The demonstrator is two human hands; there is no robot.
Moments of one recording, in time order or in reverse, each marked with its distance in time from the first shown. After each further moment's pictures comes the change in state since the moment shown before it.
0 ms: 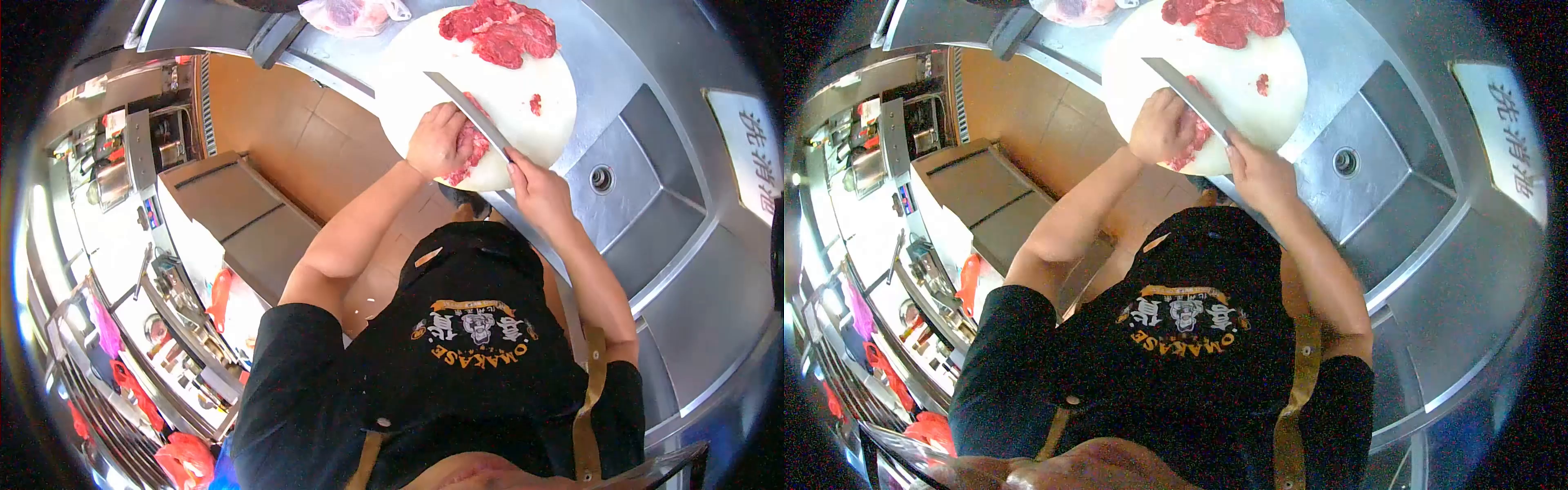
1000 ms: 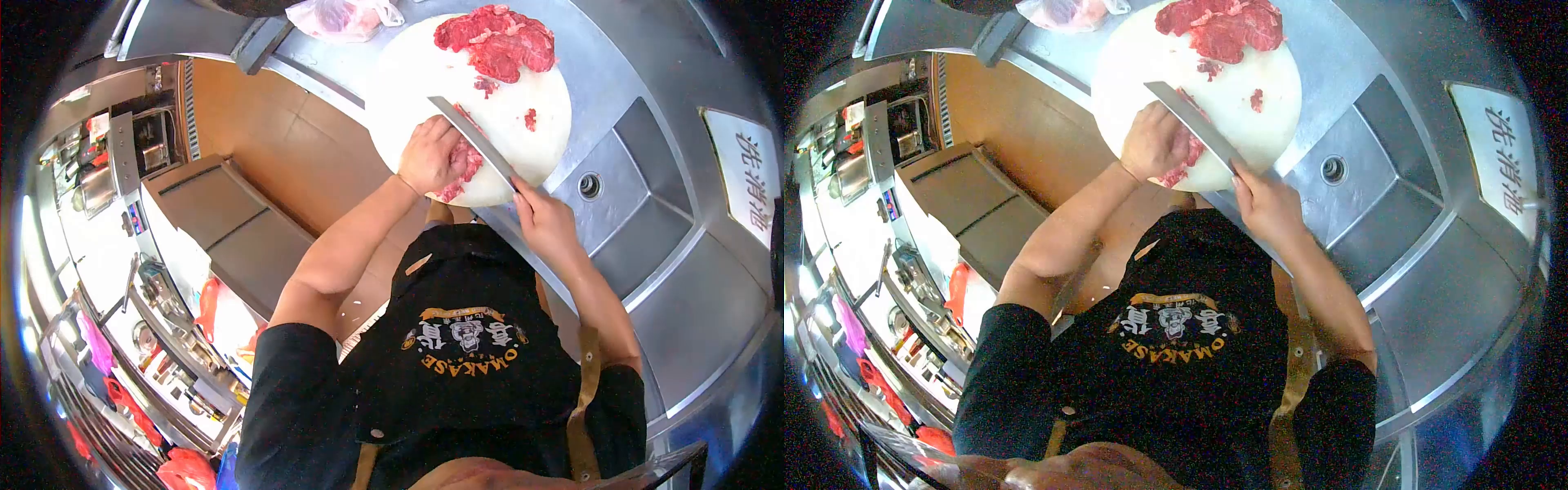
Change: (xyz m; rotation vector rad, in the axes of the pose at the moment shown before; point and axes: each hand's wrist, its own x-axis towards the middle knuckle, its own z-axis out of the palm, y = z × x) left_hand -0.003 -0.011 0.011 0.007 -0.072 -0.066; right_hand -0.014 0.008 -0.017 -0.007 -0.064 0.005
